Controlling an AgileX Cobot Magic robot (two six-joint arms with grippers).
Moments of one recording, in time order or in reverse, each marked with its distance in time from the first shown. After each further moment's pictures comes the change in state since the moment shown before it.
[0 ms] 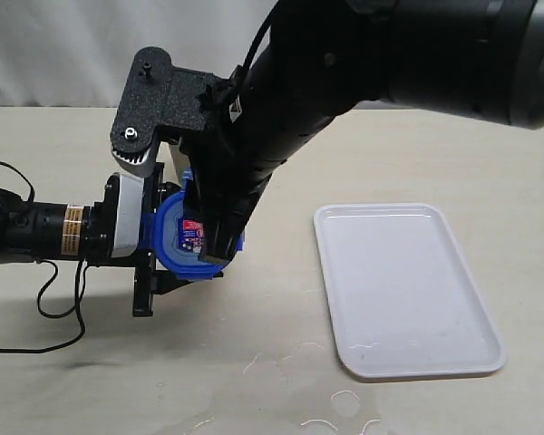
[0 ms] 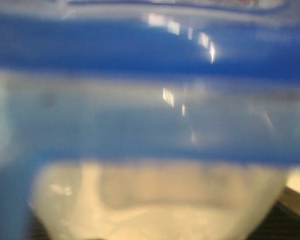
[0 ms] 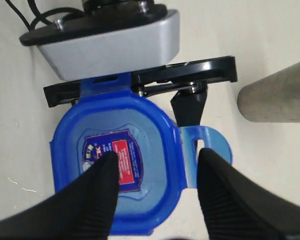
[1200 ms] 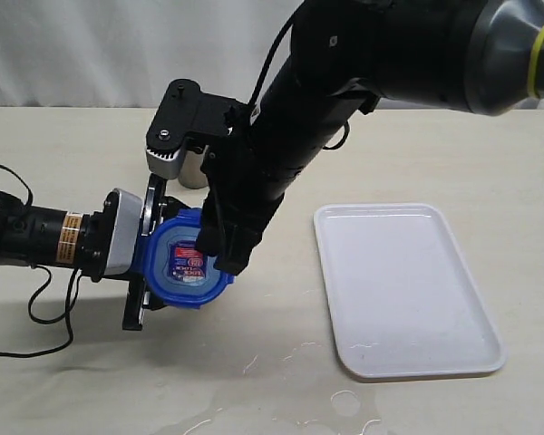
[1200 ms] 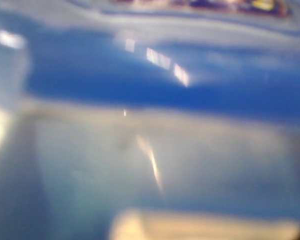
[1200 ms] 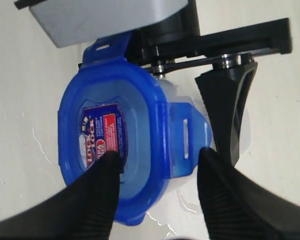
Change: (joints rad) left arm -0.002 0.000 0.004 0.088 0.008 0.037; right arm -0.104 0.103 -0.027 0.316 0.158 -0.207
